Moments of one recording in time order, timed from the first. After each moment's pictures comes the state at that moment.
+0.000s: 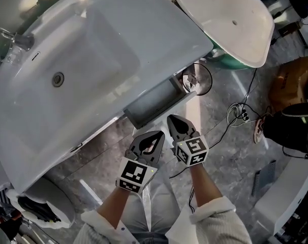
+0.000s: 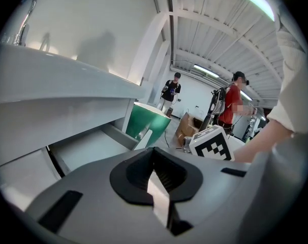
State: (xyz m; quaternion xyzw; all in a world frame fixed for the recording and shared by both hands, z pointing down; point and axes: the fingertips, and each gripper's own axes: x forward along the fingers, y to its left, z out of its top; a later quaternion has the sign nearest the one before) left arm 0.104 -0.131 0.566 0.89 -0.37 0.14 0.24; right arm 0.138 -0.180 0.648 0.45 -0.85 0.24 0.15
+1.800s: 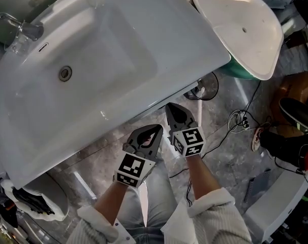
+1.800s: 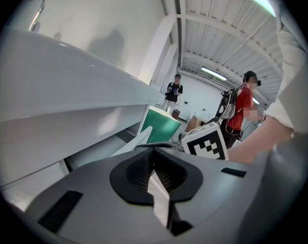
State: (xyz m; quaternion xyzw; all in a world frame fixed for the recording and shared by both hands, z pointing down) left arm 0.067 -0.168 0.568 0.87 -0.40 0.13 0.25; right arm 0.094 -0.240 0.639 0.43 -0.86 0.19 0.16
